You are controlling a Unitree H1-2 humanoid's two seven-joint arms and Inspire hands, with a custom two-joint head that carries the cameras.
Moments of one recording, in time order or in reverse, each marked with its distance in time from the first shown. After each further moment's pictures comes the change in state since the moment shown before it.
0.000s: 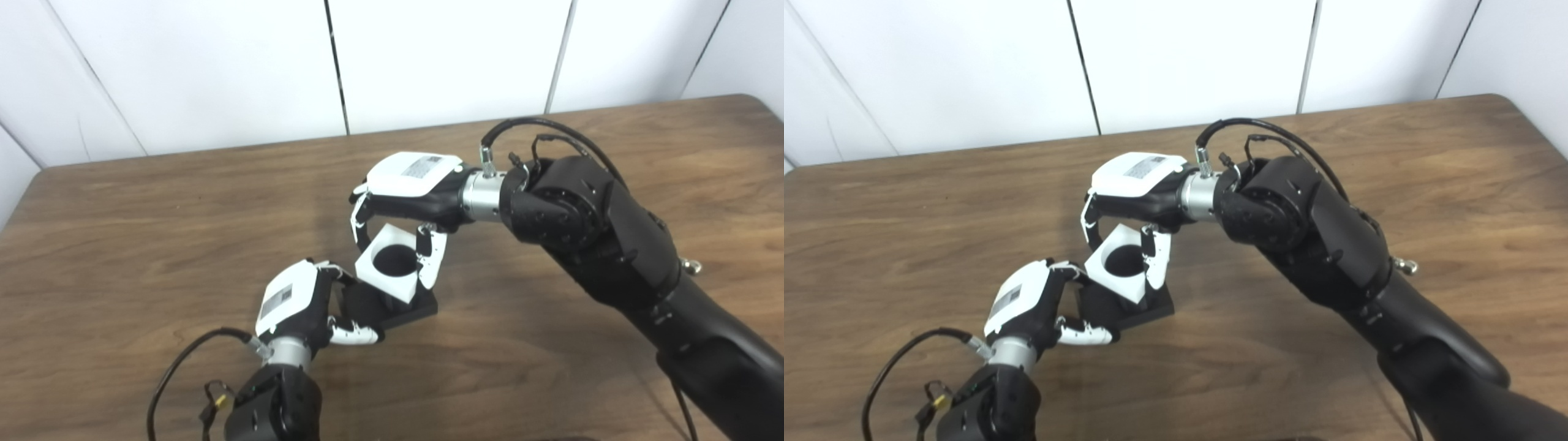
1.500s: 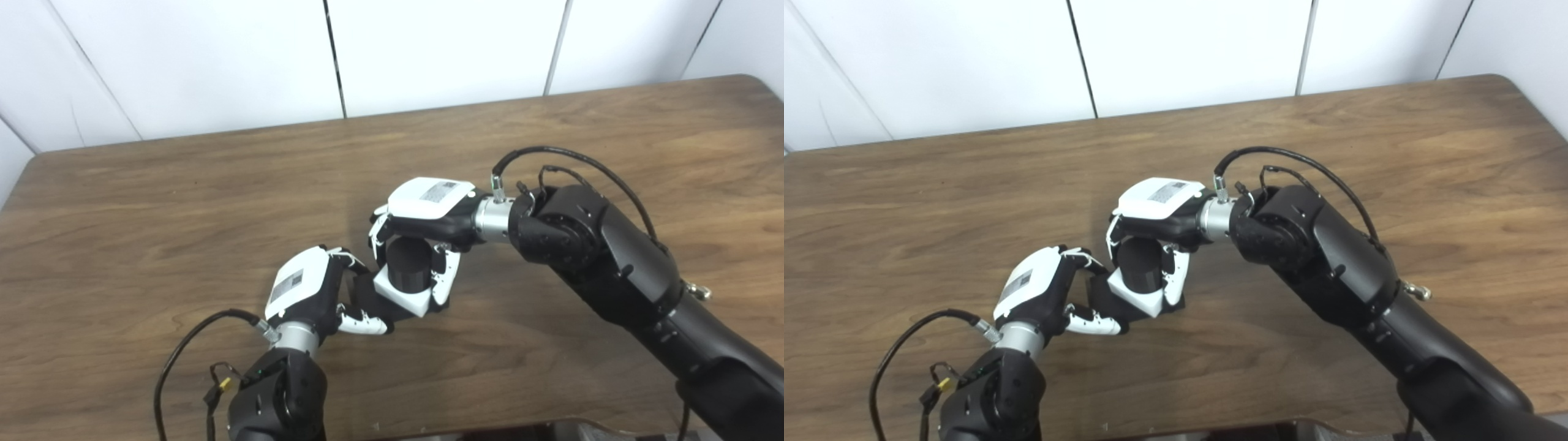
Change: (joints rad) left arm -0.001 -0.002 -0.016 -0.014 0.000 -0.004 -0.037; right arm 0.136 -0.022 0.022 0.106 -0.042 -0.086 -0.096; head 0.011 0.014
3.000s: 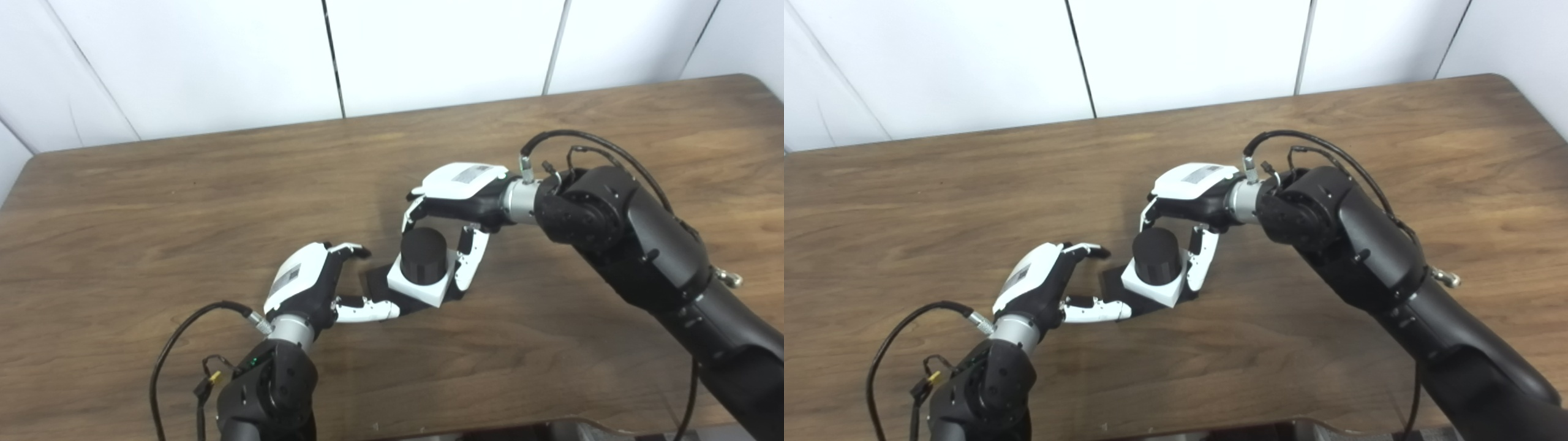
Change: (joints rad) left arm -0.043 0.025 0.038 -0.003 -0.097 0.002 -0.096; right arm -0.021 -0.066 -0.050 -0.001 0.007 0.049 0.047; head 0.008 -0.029
